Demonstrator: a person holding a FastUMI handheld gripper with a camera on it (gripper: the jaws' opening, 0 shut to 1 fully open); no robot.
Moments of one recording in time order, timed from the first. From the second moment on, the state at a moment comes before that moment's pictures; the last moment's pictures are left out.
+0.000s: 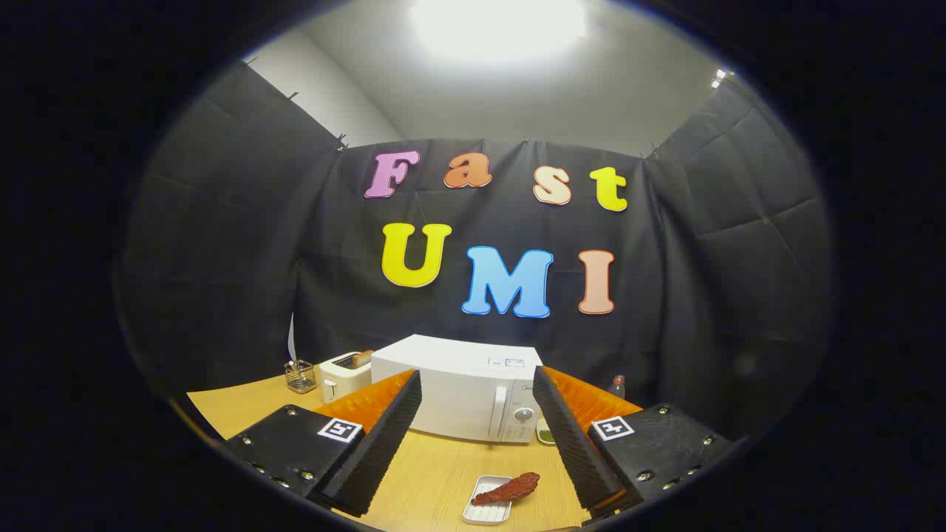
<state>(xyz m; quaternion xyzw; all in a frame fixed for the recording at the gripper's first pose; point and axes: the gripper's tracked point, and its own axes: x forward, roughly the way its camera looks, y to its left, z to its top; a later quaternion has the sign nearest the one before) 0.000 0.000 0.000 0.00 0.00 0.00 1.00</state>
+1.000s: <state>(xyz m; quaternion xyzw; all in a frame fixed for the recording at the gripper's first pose) -0.001 0.014 -0.002 0.00 0.00 0.01 1.00</state>
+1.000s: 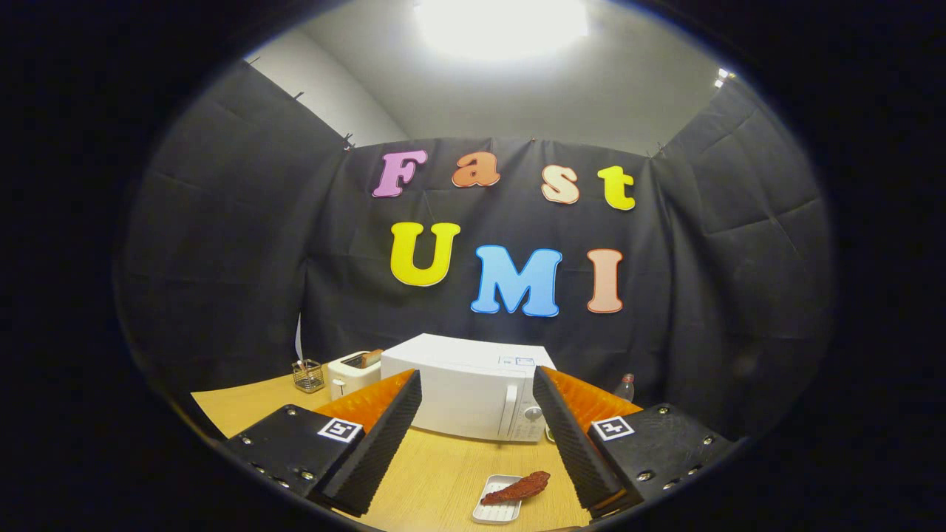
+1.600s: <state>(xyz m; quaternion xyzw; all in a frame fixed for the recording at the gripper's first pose) 0.029 0.001 -0.034 0.03 0.01 0.02 1.00</state>
